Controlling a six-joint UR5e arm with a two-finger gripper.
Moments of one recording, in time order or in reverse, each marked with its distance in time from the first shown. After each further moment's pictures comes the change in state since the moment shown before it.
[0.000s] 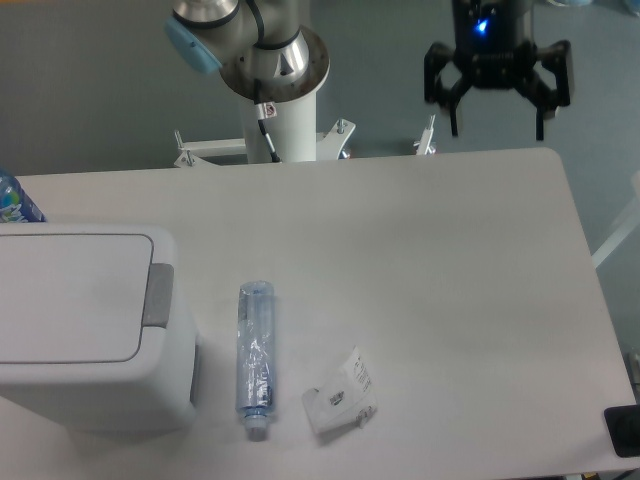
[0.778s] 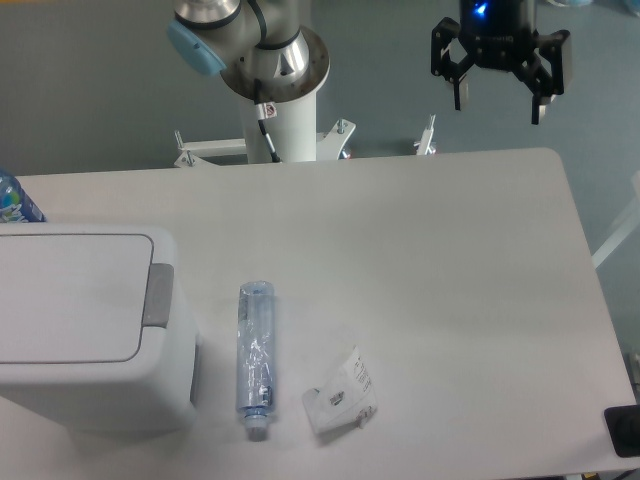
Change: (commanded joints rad) arm 0.146 0.089 -0.031 -0.205 -0.002 0.613
